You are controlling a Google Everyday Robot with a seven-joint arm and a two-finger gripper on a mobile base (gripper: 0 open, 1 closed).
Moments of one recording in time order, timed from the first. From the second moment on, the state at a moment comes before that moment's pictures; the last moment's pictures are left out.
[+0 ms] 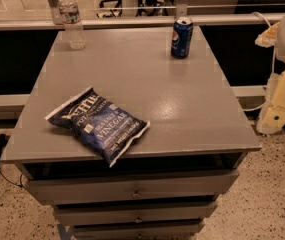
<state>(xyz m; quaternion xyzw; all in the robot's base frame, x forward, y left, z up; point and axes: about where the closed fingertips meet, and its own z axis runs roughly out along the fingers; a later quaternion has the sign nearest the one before) 0.438 -0.217 0.976 -0.60 0.78 -0.03 0.16</state>
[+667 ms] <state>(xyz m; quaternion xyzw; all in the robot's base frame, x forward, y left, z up) 0.439 -0.215 0.979 -0.60 0.78 -0.03 0.17</state>
